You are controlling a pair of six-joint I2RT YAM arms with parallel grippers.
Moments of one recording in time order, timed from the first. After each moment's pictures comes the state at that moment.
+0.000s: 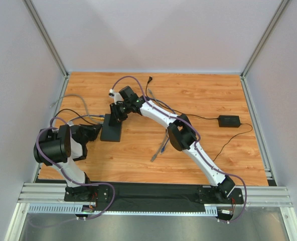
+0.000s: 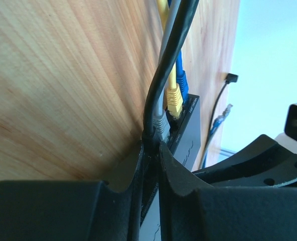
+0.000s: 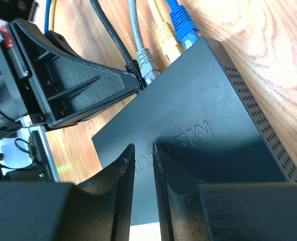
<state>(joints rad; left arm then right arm) 0.22 1.74 0.25 1.03 0.31 -1.23 0.78 2.71 2.45 -0.52 -0.66 0.41</state>
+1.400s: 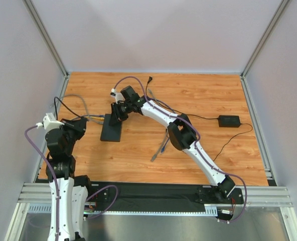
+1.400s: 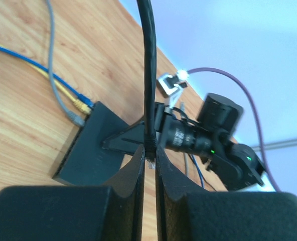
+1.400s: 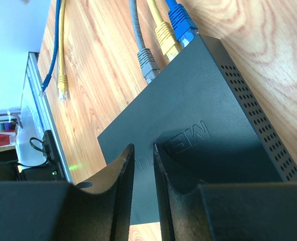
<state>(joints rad) 0.19 0.45 0.52 -0.27 0.14 -0.84 0.76 2.73 2.45 -0.49 -0.70 0.47</state>
